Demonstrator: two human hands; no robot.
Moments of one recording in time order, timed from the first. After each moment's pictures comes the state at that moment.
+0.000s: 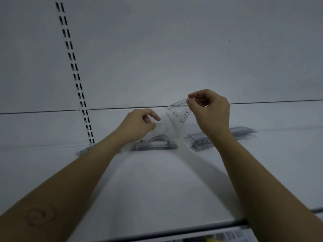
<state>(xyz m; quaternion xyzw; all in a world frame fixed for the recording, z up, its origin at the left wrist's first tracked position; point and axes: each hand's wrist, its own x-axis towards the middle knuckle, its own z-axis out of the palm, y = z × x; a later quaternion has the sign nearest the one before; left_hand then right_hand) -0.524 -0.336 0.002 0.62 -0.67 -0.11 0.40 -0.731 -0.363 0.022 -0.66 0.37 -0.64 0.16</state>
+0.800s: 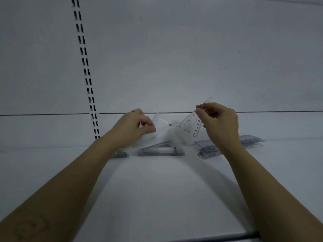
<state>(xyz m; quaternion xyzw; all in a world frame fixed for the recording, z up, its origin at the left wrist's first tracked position) -0.489 -0.319 0.010 0.59 -0.72 -0.02 0.36 -0.731 -0.365 0.016 -0.66 0.40 -0.61 0.19</state>
